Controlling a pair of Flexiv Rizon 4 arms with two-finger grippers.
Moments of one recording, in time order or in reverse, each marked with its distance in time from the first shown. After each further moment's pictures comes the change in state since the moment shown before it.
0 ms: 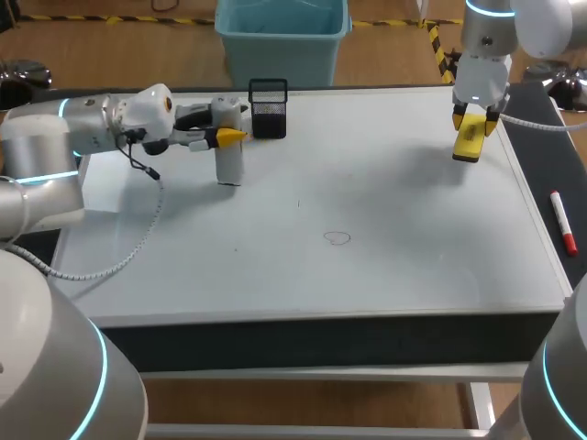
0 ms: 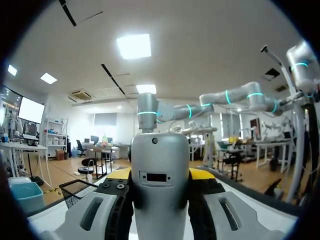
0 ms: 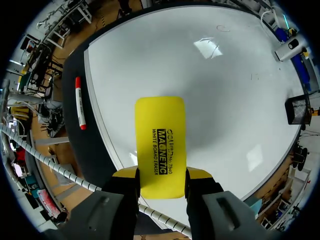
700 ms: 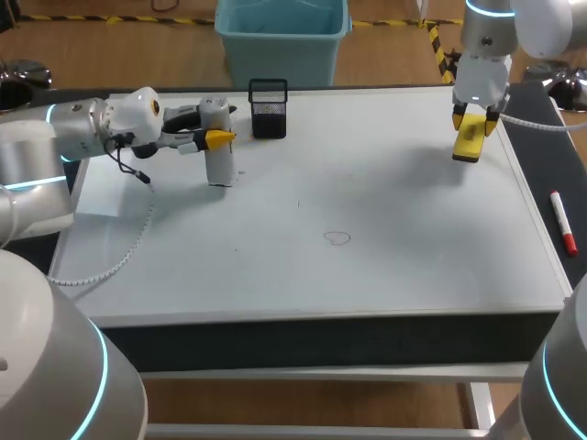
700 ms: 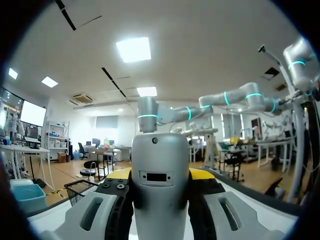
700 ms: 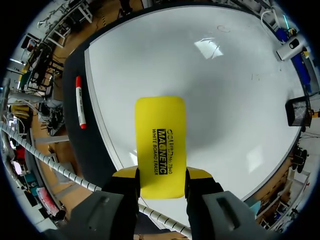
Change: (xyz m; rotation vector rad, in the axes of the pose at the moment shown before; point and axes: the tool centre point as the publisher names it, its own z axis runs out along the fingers) left arm 0.005 -0.005 -0.015 0.014 -0.011 0.014; right arm -0.004 0.003 0.000 0.003 0.003 -0.030
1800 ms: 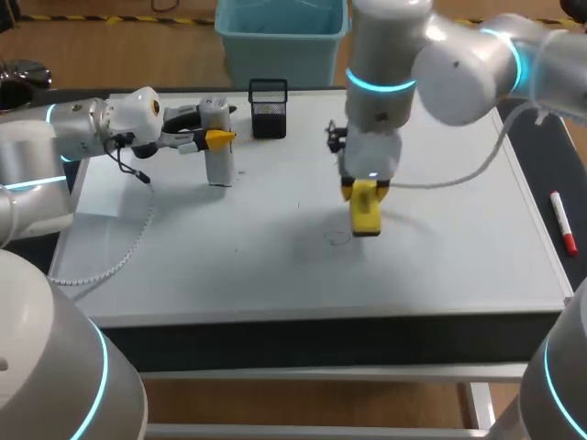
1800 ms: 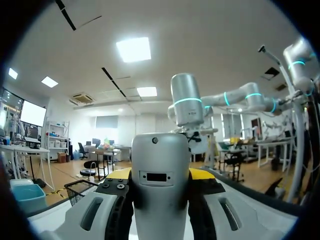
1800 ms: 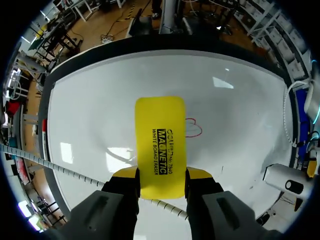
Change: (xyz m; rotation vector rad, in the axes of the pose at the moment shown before) left arm 0.000 0.000 0.000 0.000 0.000 0.000; right arm -0.151 0.258 0.003 -0.020 -0.072 -0.357
